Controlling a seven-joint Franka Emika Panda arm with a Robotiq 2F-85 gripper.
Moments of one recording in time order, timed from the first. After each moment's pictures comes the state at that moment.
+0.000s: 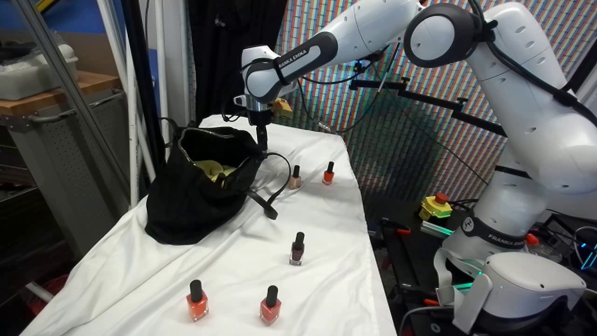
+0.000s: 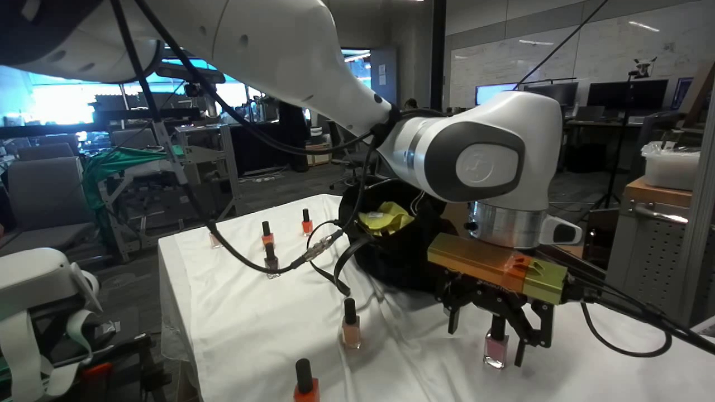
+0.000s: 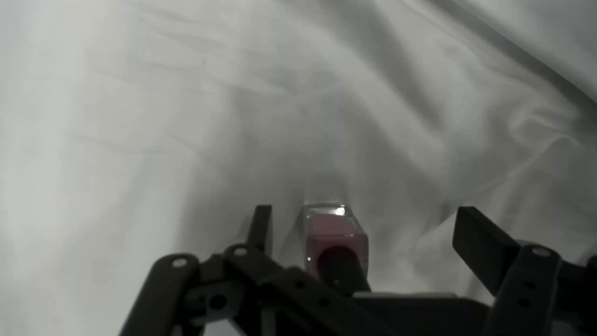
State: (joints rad) arm -0.34 0.80 -0.06 -1.38 -0.04 2.08 -0.68
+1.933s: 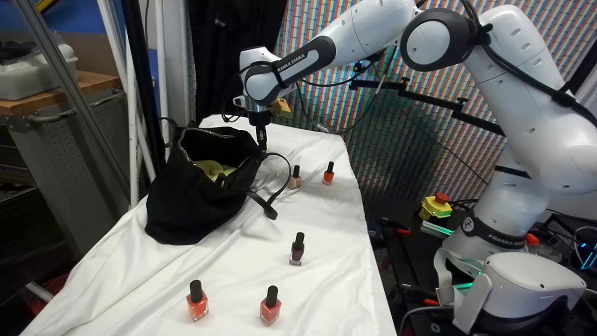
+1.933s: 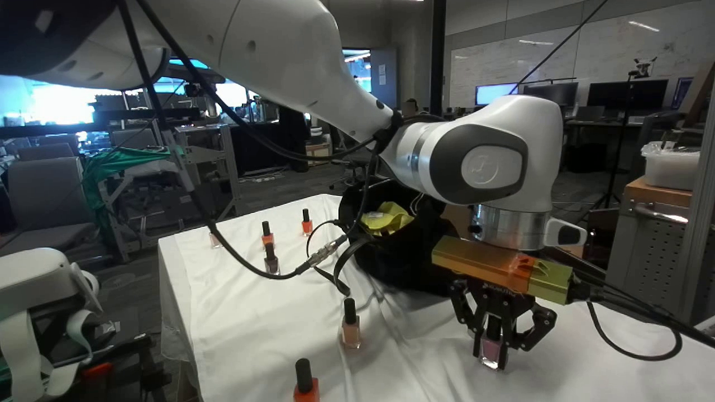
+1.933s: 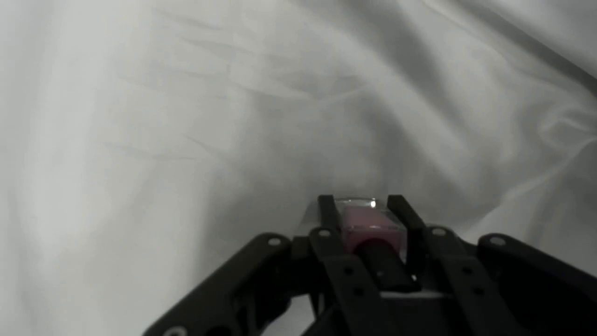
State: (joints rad) arm -0.33 0.83 -0.07 -1.35 -0.08 2.08 -0.65
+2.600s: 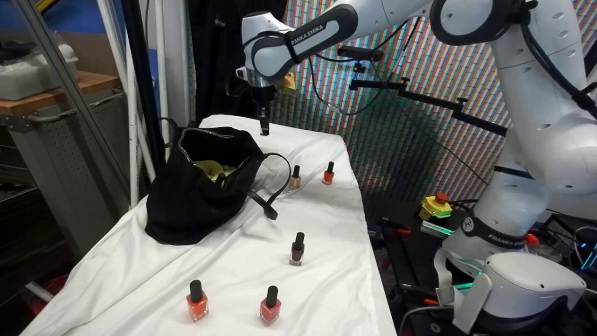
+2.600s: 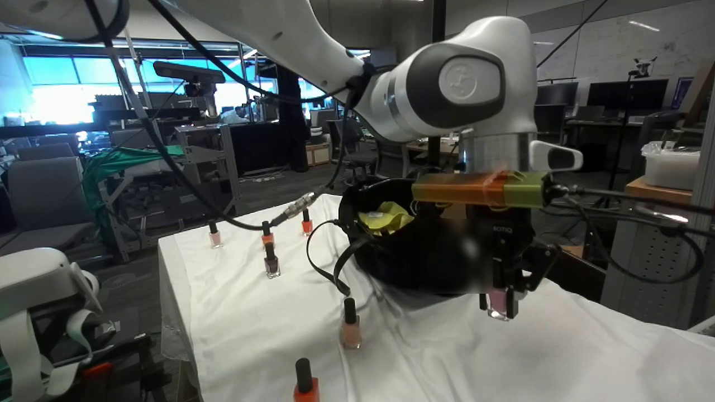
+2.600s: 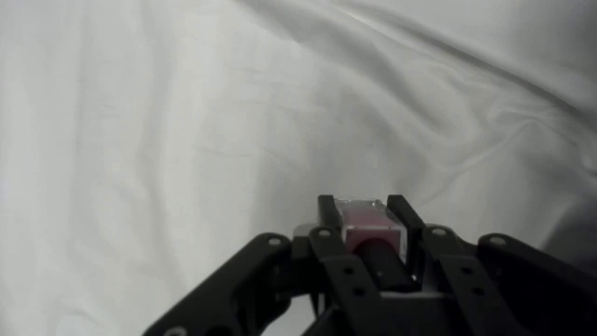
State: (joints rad) arm -0.27 0.63 -0.11 -1.47 -0.19 2.08 -0.47
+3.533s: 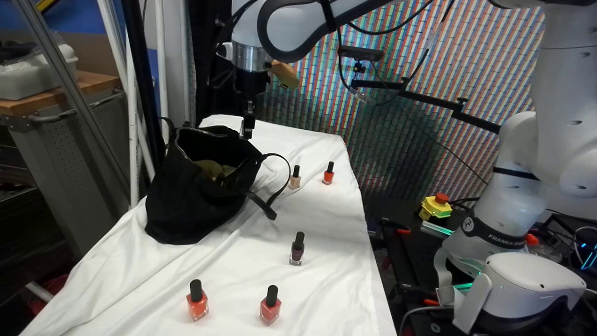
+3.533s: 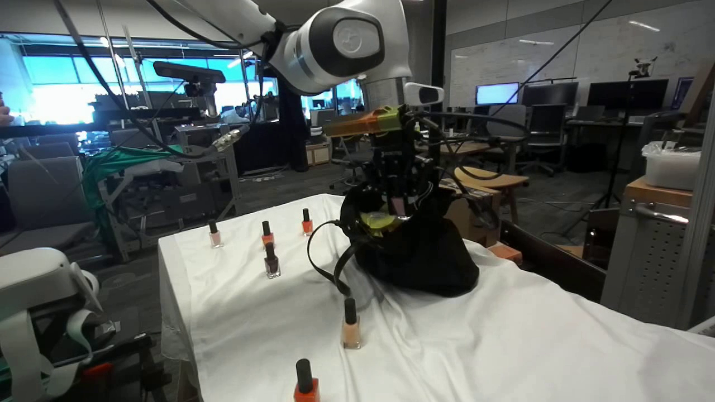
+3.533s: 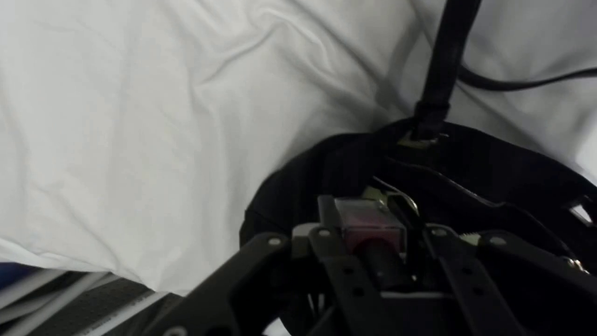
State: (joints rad) arm -0.10 0.33 -0.01 -1.78 -0.14 2.19 -0.36
